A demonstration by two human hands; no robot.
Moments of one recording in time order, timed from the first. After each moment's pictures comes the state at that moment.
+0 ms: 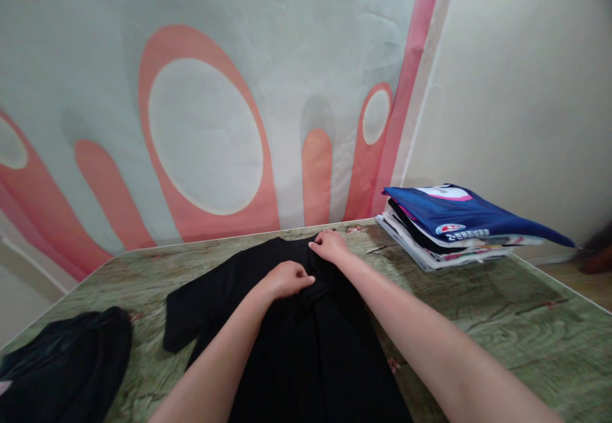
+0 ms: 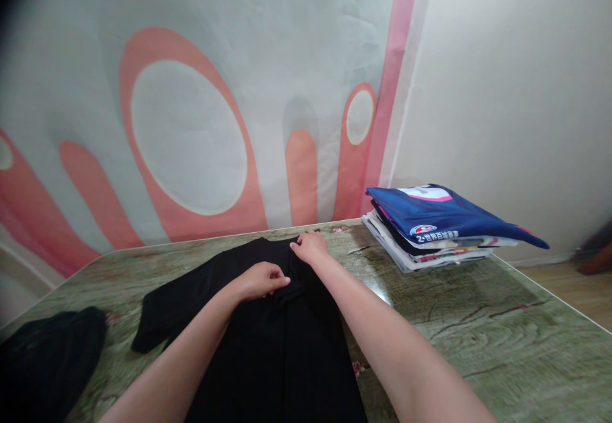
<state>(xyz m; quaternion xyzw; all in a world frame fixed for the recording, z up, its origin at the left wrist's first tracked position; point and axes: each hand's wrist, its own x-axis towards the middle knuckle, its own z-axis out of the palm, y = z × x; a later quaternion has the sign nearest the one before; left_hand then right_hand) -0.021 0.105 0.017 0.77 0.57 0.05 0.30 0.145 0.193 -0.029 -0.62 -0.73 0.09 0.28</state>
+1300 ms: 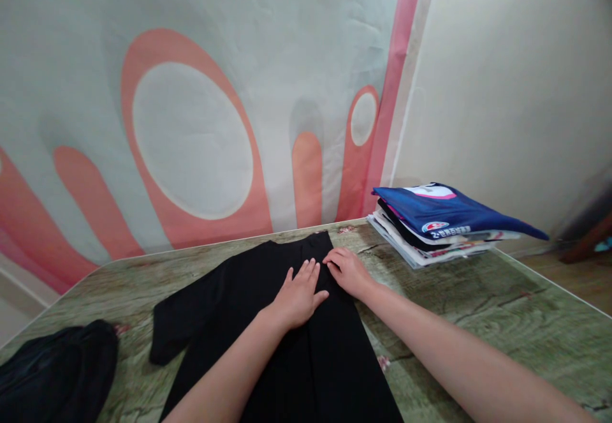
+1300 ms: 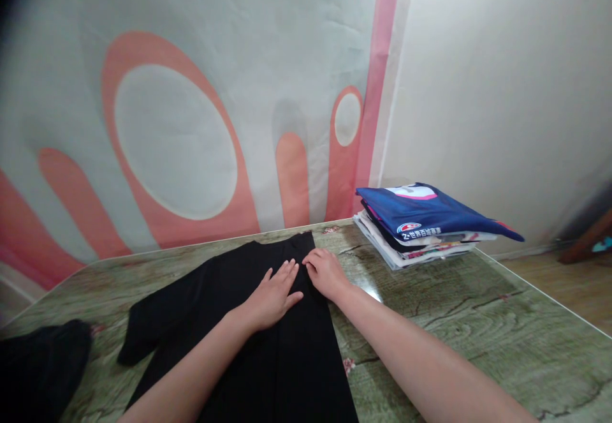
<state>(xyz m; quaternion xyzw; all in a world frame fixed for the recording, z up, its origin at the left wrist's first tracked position) 0.020 0.076 -0.011 0.87 0.48 0.01 0.07 0.208 0.120 -0.047 -0.46 -0.81 0.06 0.36</state>
